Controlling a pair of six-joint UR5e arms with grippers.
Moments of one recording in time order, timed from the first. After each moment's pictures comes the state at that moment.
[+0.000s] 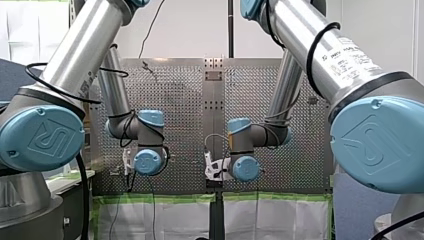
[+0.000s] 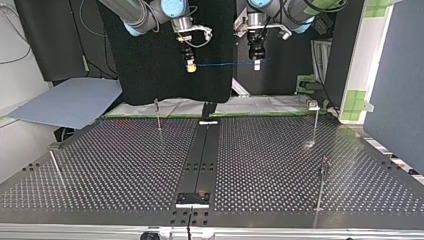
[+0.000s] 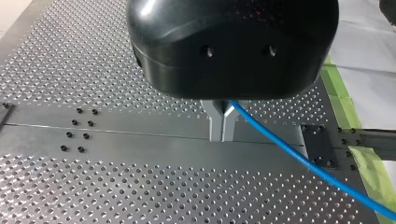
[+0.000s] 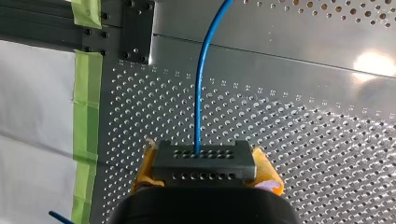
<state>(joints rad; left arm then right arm) -0.54 -2.03 -2.39 -1.92 -2.15 -1.63 2.38 -0.89 2.02 -0.94 1.84 1.47</state>
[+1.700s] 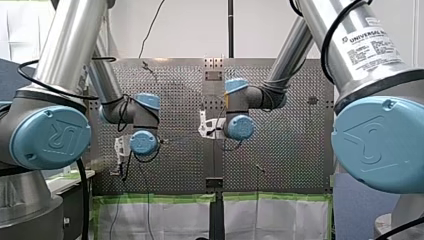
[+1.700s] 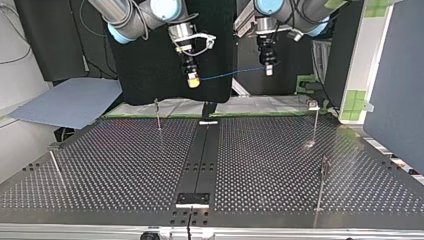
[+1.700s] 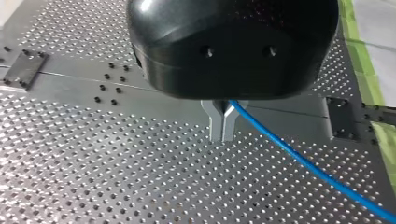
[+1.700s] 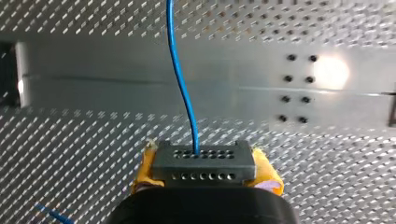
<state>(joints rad) -0.44 -1.85 -2.38 -2.16 -2.14 -1.72 2.37 -1.14 1.93 -0.74 1.75 1.56</state>
